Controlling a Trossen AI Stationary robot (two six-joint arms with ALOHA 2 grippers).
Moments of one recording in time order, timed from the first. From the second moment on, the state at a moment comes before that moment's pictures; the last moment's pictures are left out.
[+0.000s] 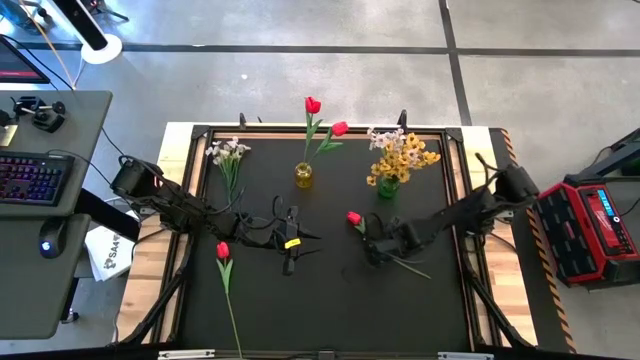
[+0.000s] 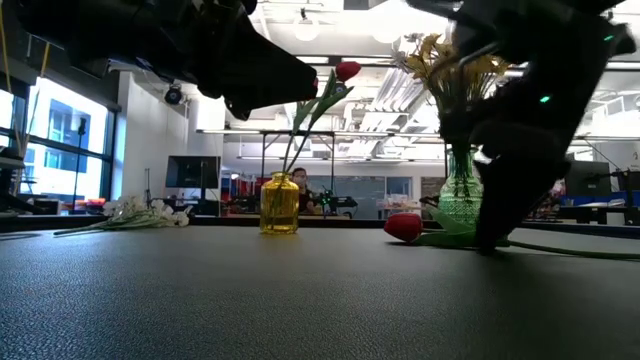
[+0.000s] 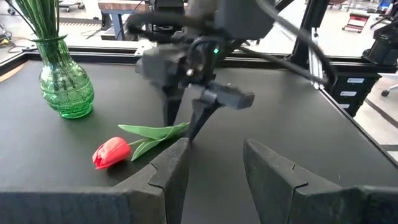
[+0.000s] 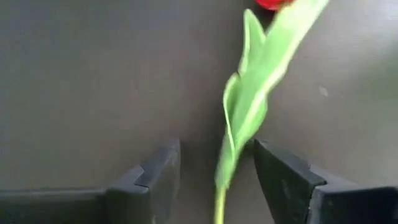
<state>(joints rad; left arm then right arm) -0.30 1.60 0.62 0.72 -0.27 -0.12 0.35 1.65 0.82 -0.43 0.30 0.91</state>
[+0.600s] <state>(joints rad) -0.42 1.31 0.62 0.33 -0.50 -0.10 0.31 1.70 0.82 0.38 0.34 0.43</state>
